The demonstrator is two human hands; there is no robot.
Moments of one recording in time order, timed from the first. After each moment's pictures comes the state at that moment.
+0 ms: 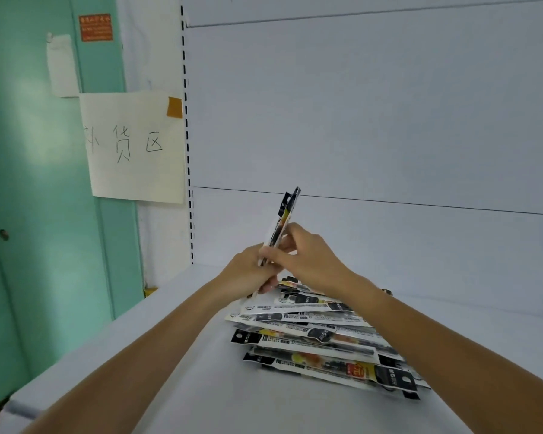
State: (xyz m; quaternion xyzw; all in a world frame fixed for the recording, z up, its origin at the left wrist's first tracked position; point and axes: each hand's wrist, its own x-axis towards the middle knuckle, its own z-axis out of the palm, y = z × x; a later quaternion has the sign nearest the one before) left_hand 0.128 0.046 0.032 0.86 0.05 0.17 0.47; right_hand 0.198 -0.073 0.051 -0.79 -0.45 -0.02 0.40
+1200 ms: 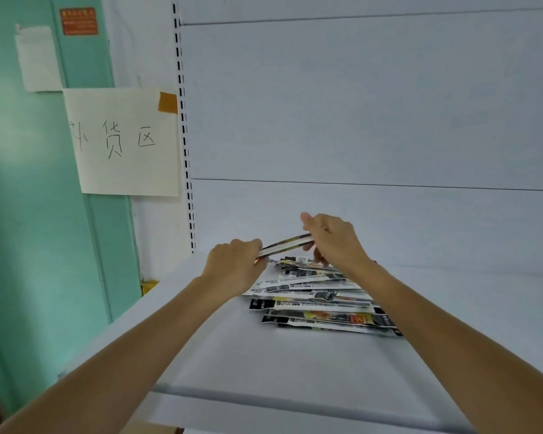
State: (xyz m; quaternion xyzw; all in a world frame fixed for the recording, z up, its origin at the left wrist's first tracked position) left_hand 0.083 0.057 0.026 0.97 0.09 0.22 -0.02; right_hand 0.167 -0.100 0.043 -0.81 -0.32 -0.08 0.49
